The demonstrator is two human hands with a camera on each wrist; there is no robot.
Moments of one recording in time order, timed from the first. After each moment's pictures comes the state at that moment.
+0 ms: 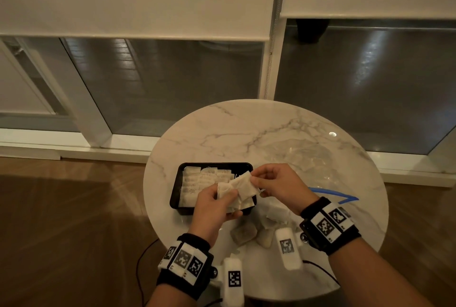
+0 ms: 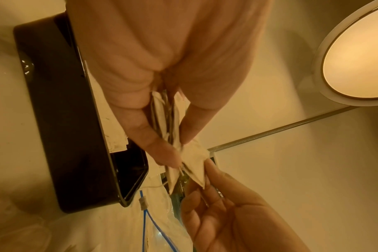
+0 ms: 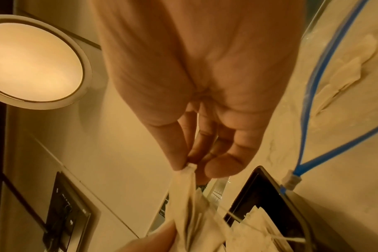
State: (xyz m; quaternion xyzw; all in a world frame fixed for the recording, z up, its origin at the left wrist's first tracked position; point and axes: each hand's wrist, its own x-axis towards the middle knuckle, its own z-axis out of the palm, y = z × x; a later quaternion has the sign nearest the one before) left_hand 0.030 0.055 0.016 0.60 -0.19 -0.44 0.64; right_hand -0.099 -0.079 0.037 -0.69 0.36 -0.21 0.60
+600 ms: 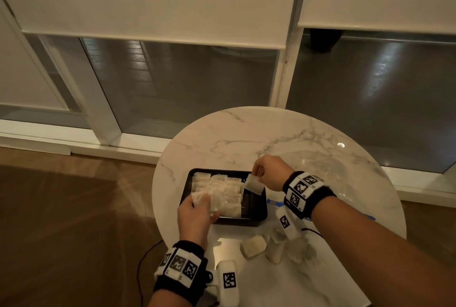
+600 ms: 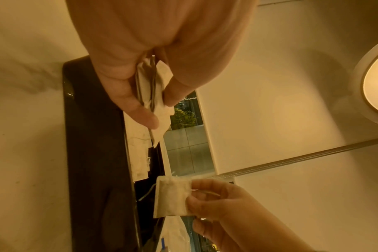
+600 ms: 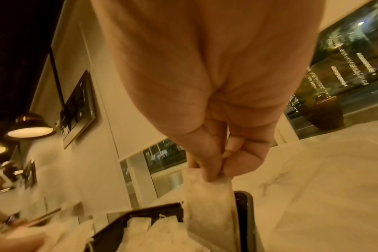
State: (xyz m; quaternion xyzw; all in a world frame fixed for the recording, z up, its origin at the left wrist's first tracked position) left_hand 0.074 0.064 -0.008 0.62 -0.04 -0.33 0.71; right_hand -0.024 -0.137 0.040 -0.89 0.37 0.02 0.25
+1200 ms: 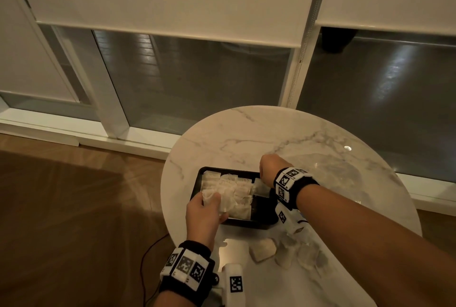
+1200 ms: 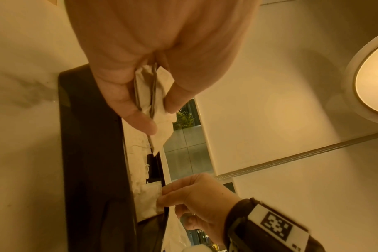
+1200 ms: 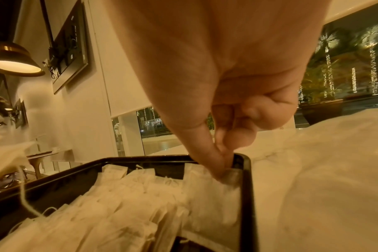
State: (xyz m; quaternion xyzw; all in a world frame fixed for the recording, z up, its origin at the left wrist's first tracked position) left_hand 0.082 0.064 -0.009 0.63 -0.05 -0.34 0.70; right_hand 0.022 -0.150 0.021 -0.90 0.41 0.11 0.08
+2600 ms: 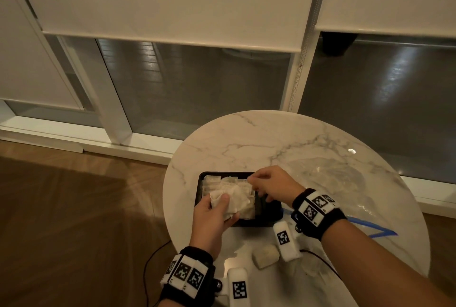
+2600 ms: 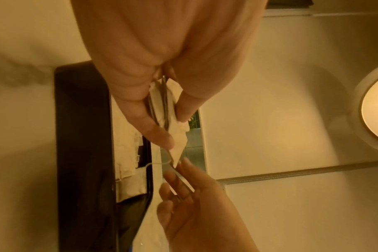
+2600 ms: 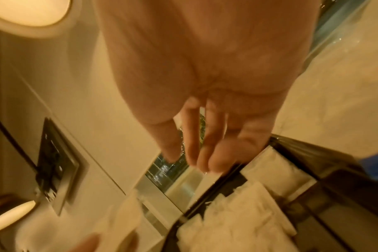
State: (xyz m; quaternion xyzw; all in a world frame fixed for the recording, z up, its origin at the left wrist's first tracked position) left_hand 0.074 0.063 0.007 0.55 -0.07 -0.40 0.73; right_hand -0.011 -0.110 0.030 -0.78 0.38 -0.08 0.49
